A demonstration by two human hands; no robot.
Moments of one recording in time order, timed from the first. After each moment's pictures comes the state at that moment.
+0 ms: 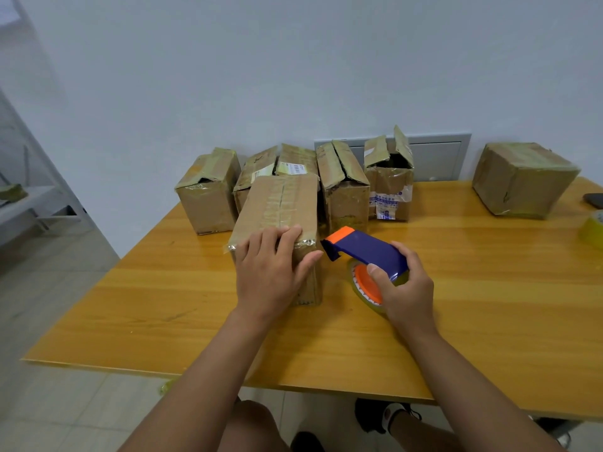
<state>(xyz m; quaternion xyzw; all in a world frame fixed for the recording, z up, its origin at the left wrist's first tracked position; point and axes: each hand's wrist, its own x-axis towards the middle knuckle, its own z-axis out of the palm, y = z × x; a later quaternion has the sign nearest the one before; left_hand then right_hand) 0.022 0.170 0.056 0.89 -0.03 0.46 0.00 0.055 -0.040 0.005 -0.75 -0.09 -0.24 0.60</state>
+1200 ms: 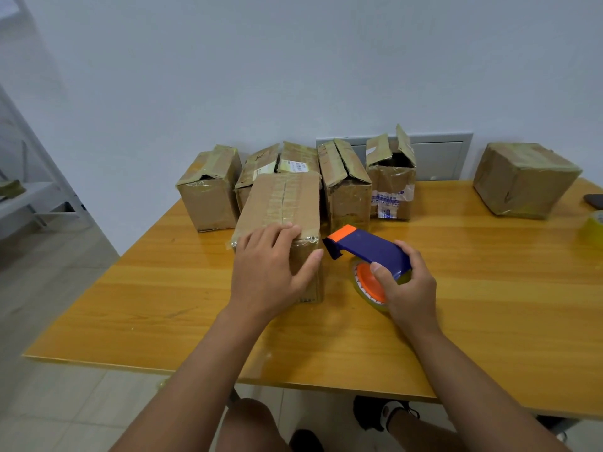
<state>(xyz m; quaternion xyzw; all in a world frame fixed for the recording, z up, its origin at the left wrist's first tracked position) 0.004 0.172 0.075 0.92 -0.05 0.38 0.09 0.057 -0.040 0.005 -0.76 -0.10 -0.24 0.60</state>
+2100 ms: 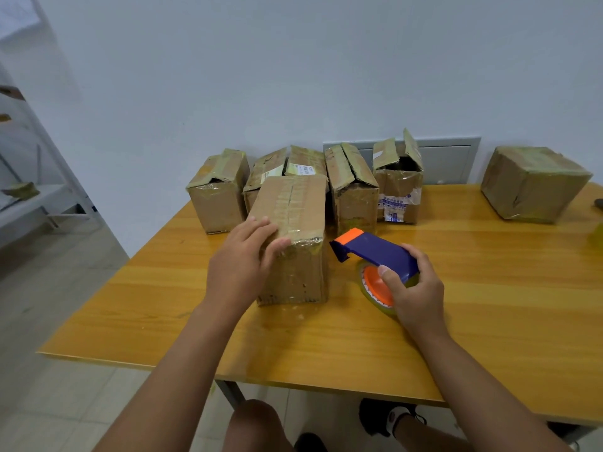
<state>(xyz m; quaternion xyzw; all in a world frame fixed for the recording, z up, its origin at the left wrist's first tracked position) -0.001 0.214 0.086 0.93 0.01 0.34 0.15 0.053 -0.041 0.008 -0.76 -0.10 -0.23 0.60</state>
